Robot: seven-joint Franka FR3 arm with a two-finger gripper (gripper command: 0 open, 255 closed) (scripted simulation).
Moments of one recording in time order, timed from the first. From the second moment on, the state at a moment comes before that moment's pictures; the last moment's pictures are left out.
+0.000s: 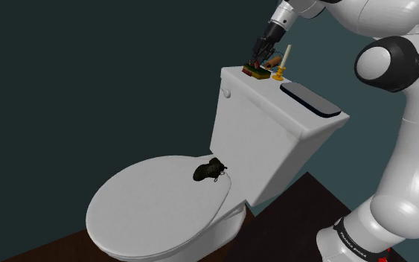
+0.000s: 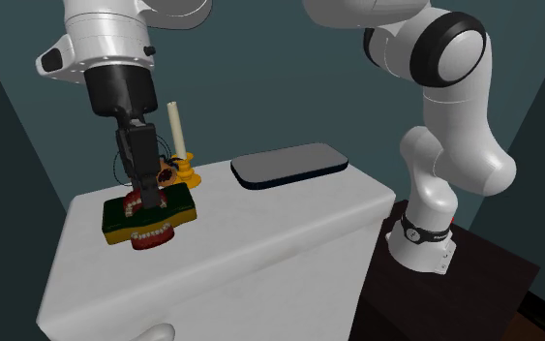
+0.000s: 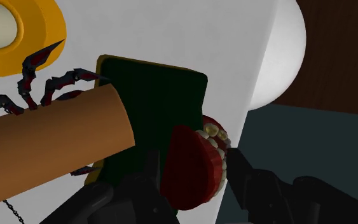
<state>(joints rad) -0.18 0.42 -0.25 -1.17 0.50 1.51 -0.43</state>
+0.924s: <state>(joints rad) -0.22 0.49 -0.25 -0.94 0.52 1.37 -0.38</state>
